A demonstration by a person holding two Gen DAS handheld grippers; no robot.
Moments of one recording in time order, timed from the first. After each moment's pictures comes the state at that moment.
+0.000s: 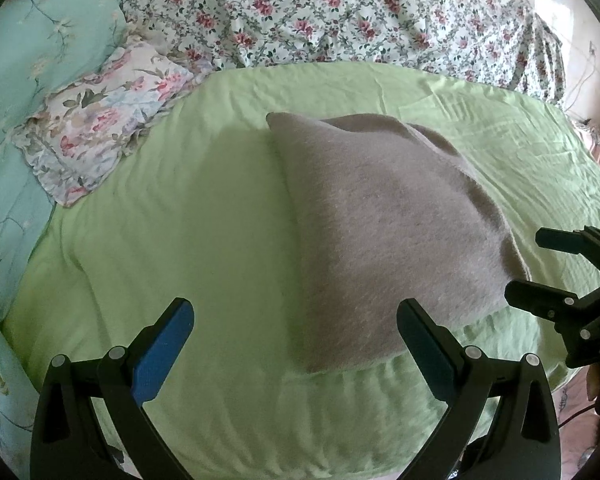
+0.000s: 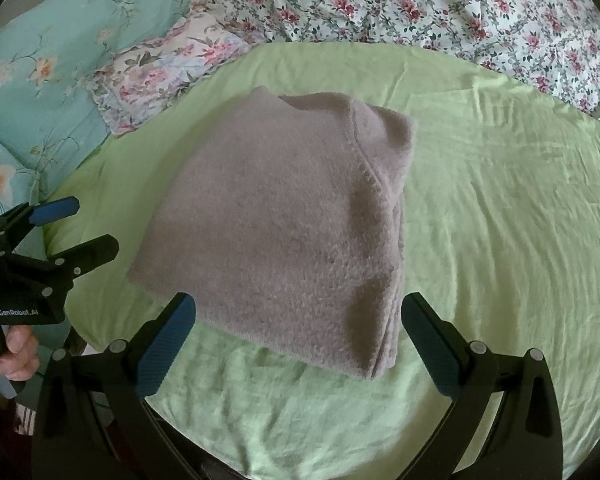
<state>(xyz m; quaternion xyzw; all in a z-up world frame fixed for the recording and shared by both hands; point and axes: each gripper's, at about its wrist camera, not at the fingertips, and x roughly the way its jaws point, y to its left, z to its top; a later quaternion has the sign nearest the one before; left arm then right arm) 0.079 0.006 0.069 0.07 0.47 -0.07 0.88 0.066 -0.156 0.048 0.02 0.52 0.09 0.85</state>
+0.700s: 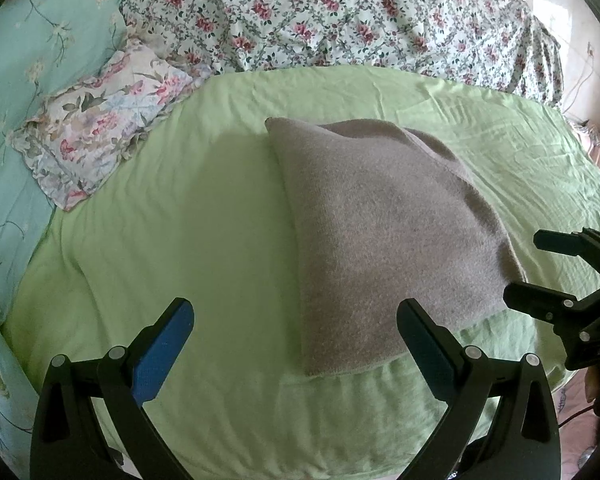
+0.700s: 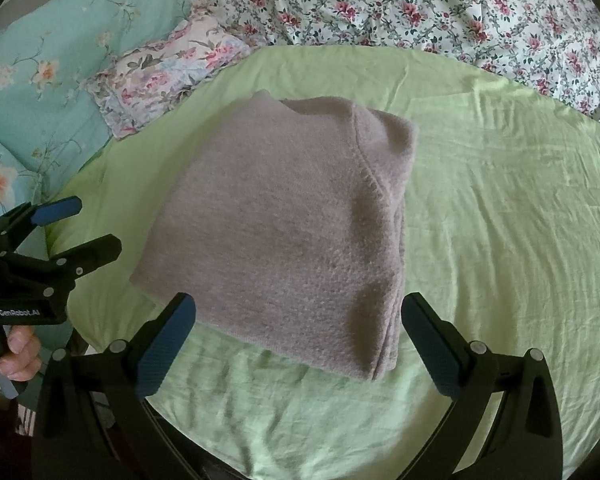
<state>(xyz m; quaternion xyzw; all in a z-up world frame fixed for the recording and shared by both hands) 0.076 0.004 0.073 0.07 0.46 -0.07 0.88 0.065 -0.153 0.050 0.02 0.52 0.08 0.85</state>
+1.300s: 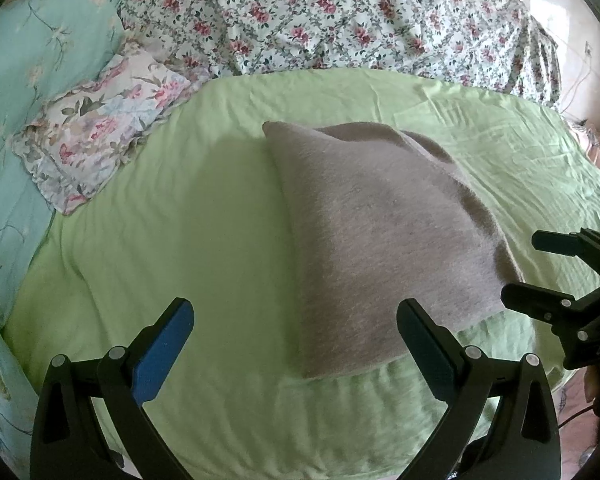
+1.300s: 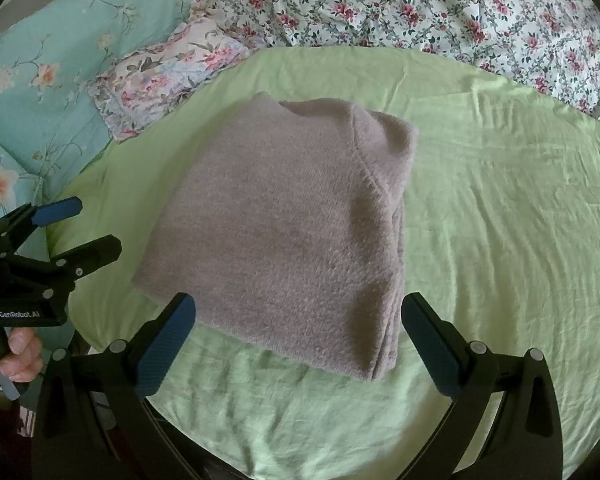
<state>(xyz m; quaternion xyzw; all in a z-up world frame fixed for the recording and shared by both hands) 0.075 0.003 0.076 0.07 0.46 -0.07 0.88 0.064 -0.154 0.052 0.03 0.51 0.08 0.85</state>
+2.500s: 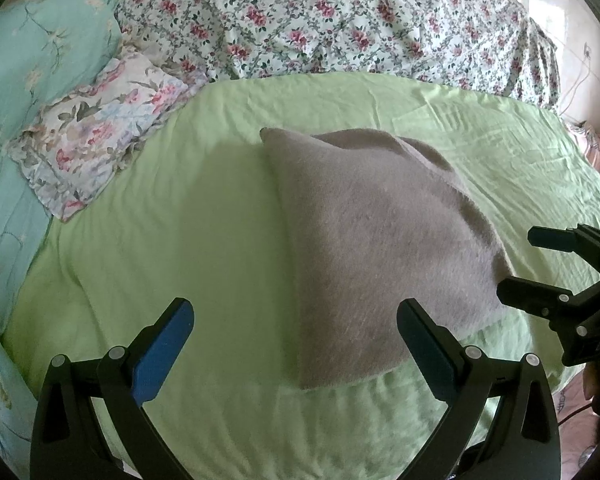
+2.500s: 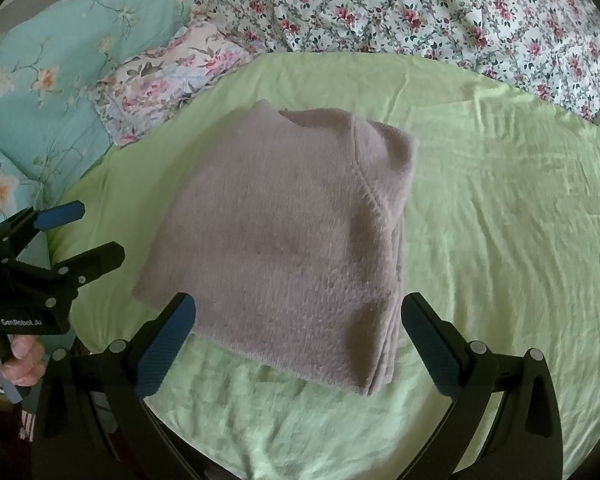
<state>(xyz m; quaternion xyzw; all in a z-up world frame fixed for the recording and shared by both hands) 0.081 0.002 0.081 0.07 0.46 -0.08 0.88 0.075 -0.156 0.058 0.02 0.51 0.09 0.85</state>
